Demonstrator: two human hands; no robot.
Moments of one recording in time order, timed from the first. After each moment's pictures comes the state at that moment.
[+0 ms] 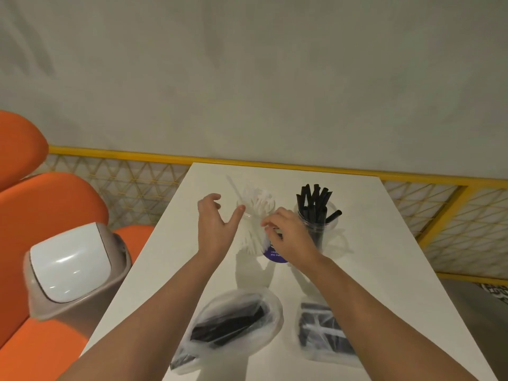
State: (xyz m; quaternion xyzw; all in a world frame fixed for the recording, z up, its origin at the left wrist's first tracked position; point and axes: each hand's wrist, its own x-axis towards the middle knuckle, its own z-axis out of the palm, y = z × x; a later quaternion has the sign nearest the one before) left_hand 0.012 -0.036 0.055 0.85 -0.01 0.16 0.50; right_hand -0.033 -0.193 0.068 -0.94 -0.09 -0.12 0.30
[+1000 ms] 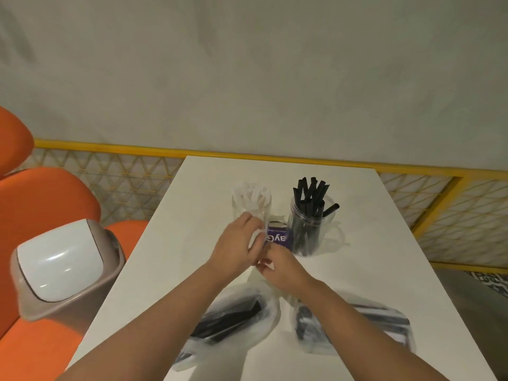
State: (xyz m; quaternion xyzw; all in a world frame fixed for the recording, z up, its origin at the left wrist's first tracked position) left_hand -0.014 -0.051 0.036 0.89 -0.31 0.12 0.32; right_hand -0.050 -0.187 0.000 -0.93 -0.08 0.04 0.36
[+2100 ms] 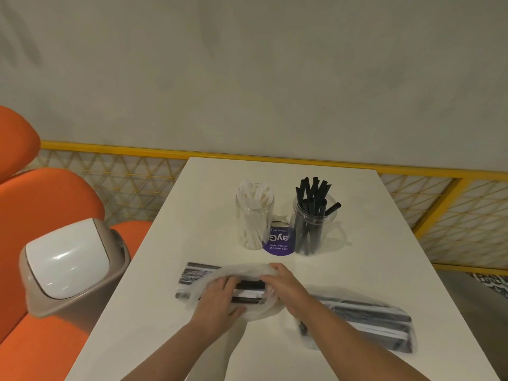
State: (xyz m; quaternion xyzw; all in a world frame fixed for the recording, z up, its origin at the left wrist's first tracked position) left_hand -0.070 0.009 -0.073 0.95 -0.23 -0.07 0.19; right_hand -0.069 -0.176 -0.045 -0.74 0.24 0.18 0.61
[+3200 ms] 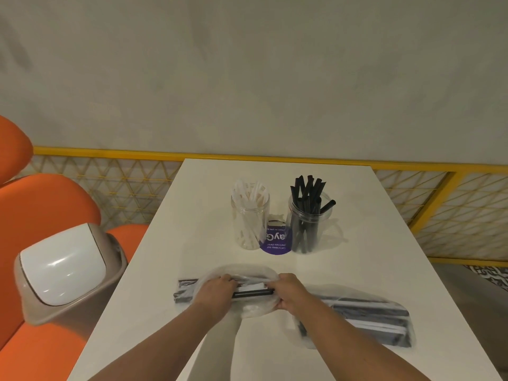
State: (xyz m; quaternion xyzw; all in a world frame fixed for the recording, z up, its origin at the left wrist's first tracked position) left_hand -0.039 -0.009 -0.060 0.95 -0.27 -0.14 -0.06; right_hand -0.063 -0.182 -0.063 -0.67 0.35 0.21 0.63
